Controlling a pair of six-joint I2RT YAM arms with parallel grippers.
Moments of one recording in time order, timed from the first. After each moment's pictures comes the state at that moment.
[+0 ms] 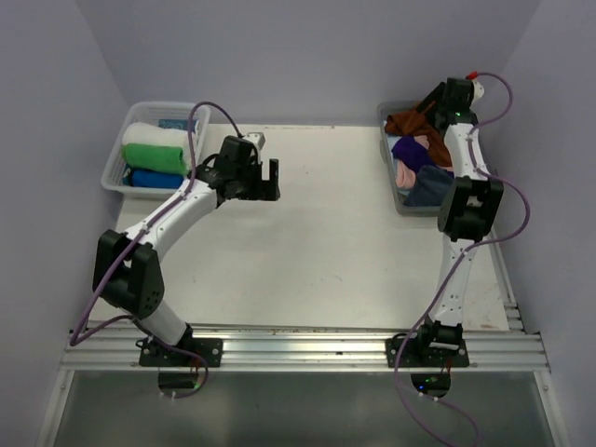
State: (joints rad) left arm -0.42 1.61 1.32 -0.52 0.03 -0.33; right arm -0.13 2.37 2.26 -0.43 0.13 0.62
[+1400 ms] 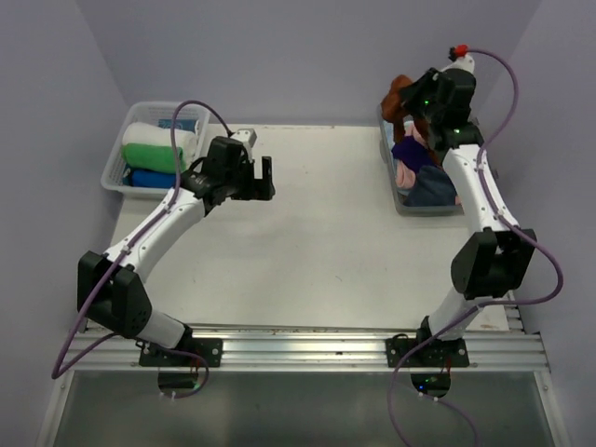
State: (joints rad) left arm -0.42 1.49 1.28 -0.52 0.02 -0.33; right arm 0.00 1.76 1.75 -0.15 -0.04 0.57
